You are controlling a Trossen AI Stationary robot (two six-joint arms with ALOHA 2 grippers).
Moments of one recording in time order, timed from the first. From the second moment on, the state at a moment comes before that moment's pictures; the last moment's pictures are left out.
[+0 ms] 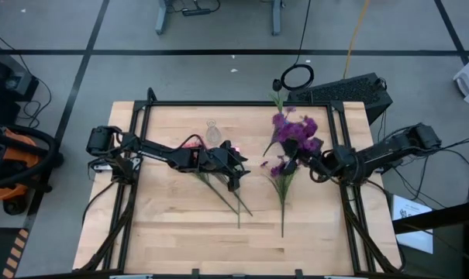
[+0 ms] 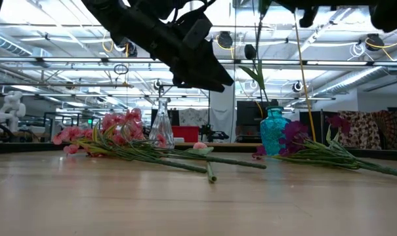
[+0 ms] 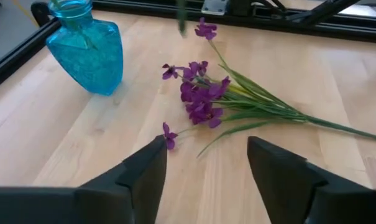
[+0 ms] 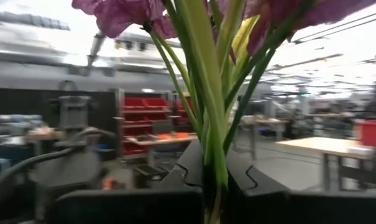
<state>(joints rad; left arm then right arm) -0.04 1.72 1.00 0.22 -0.17 -0.12 0.22 1.12 0.48 1.14 0.71 -0.27</state>
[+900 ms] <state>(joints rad) -0.04 1.72 1.00 0.24 -0.15 -0.12 -0.23 0.85 0.31 0.95 0.71 -0.06</state>
